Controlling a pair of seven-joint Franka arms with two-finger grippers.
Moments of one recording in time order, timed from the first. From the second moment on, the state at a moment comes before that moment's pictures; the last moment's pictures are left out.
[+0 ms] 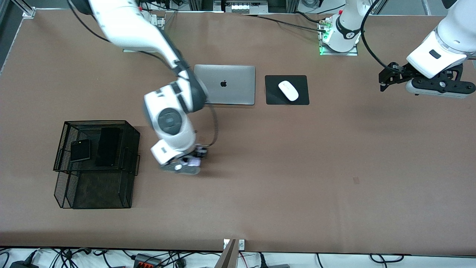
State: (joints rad) left arm -0.04 -0.07 -0.10 -1.71 0.05 1.64 0.01; right arm 0.50 0.75 -0.07 -1.24 -0.03 1.99 0.55
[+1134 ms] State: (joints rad) left arm -0.04 -0.07 -0.10 -1.71 0.05 1.63 0.01; right arm 0.10 0.79 -0.12 -1.21 -0.07 2.13 -0.09
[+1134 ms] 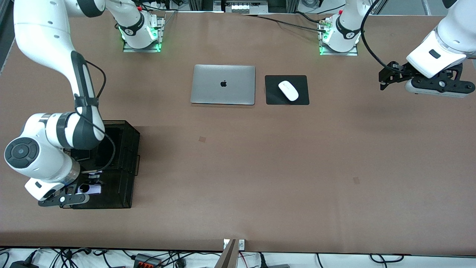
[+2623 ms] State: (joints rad) left arm -0.04 -0.07 -0.10 -1.71 0.05 1.62 0.01; right arm 0.08 0.54 -0.11 -1.22 0.04 1.80 -0.11
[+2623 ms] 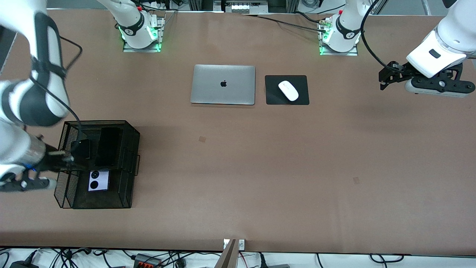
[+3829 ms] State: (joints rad) left arm -0.03 -0.07 -0.09 -1.71 0.05 1.62 0.01; right arm 0.08 0.17 -0.11 -1.49 0.00 1.60 -0.03
